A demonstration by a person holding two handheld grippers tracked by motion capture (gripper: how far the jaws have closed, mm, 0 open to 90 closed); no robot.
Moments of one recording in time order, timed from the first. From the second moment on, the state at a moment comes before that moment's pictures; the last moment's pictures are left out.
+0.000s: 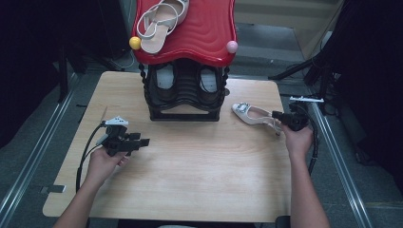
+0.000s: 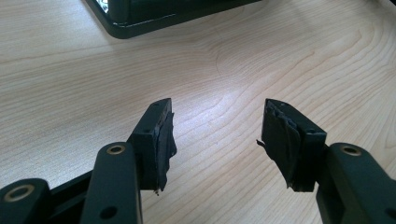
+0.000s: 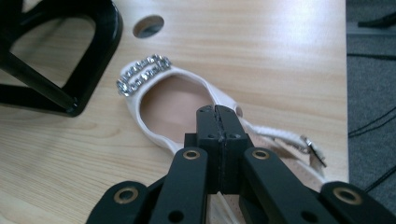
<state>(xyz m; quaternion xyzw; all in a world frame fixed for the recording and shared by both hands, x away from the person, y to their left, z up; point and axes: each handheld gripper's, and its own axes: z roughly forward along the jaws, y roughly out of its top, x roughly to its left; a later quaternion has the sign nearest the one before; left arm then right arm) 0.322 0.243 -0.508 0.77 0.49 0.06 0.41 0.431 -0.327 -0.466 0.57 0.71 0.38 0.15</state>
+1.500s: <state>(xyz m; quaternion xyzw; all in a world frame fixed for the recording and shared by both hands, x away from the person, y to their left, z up) 0.324 0.245 -0.510 0.77 0.48 0.06 0.41 0.411 -0.288 -0.478 0.59 0.71 0.37 0.13</state>
